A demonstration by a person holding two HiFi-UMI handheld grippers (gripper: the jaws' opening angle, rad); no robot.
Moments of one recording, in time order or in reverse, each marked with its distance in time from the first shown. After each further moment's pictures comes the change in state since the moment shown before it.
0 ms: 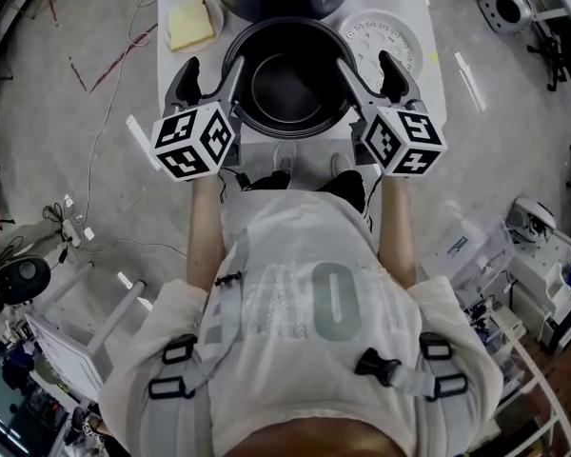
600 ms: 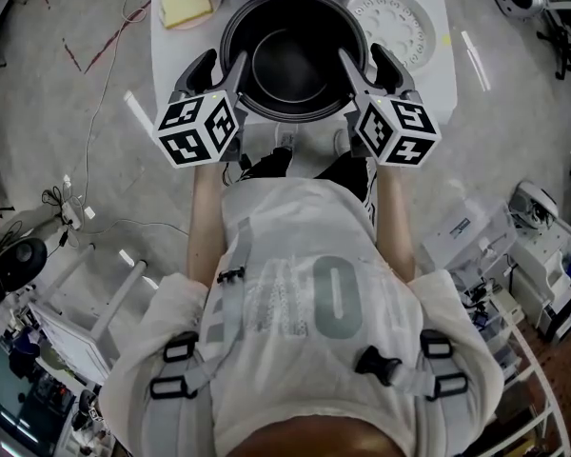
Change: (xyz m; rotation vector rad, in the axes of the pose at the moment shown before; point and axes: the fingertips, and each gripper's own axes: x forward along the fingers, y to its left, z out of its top) left arm 0.010 0.011 -0.057 -0.023 0.176 -0.030; right arm 0.018 0.005 -0.052 0.035 0.108 -0.039
